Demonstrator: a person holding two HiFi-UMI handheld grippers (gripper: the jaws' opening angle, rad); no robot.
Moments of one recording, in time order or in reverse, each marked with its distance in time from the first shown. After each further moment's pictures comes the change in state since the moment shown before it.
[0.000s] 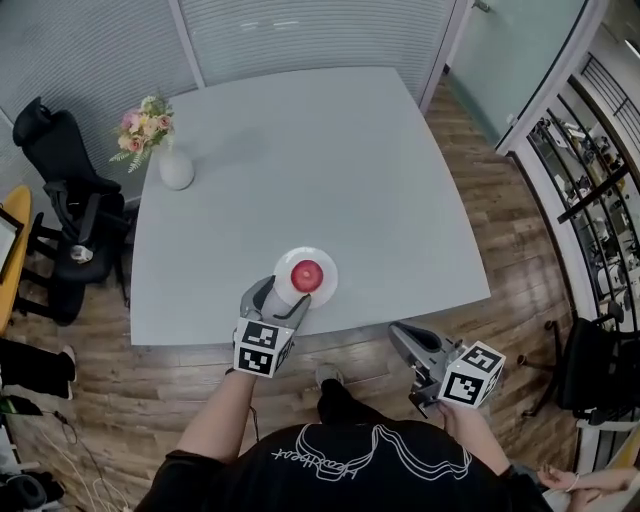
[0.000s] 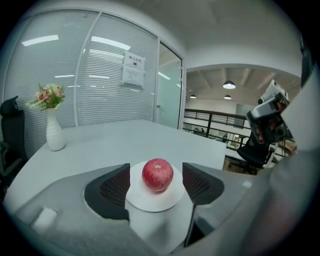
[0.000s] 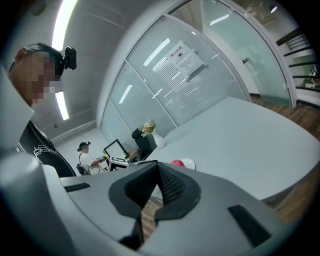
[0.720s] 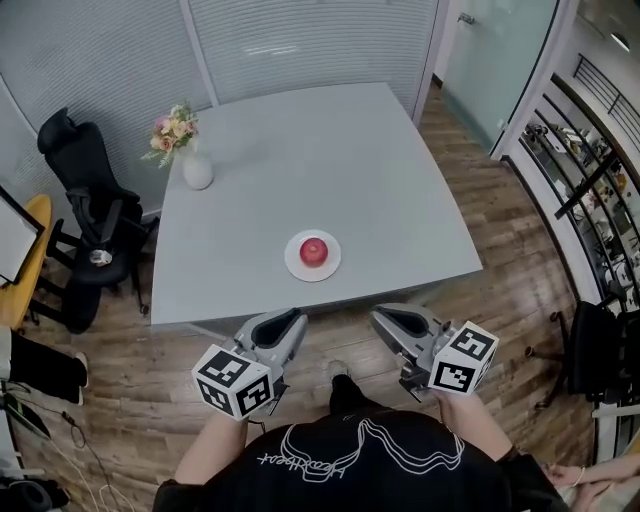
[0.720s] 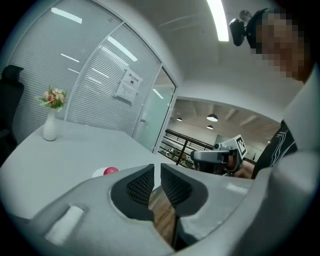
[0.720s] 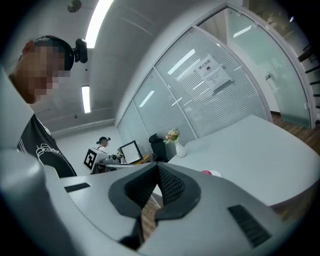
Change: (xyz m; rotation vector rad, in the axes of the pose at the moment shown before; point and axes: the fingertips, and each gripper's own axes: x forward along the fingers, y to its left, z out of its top) left arm -0.190 -0.110 0.068 -0.208 -0.184 -0.265; right arm -0.032 0.122 0.000 -0.195 -0.093 0.144
